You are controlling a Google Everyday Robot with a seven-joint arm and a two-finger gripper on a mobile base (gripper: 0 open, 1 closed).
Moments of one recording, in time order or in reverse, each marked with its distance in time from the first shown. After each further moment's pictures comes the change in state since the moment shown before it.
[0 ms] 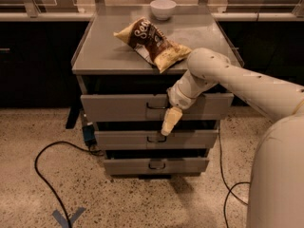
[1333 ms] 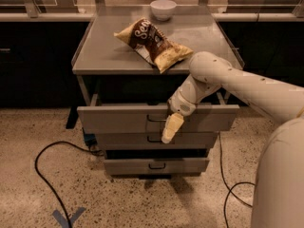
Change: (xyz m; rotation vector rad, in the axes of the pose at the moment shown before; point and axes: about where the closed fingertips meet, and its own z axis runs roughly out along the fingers) arm 0.009 0.038 0.002 -0.112 0.004 0.082
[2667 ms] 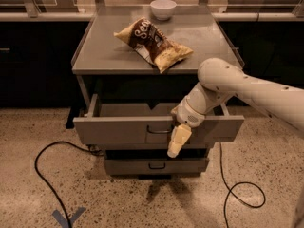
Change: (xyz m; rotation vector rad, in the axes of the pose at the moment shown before) arm 0.010 0.057 -0.014 -0.034 -0.006 -0.010
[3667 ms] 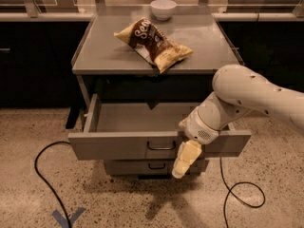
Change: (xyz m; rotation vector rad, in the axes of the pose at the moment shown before) arm 0.010 0.087 -0.037 0.028 0.002 0.085
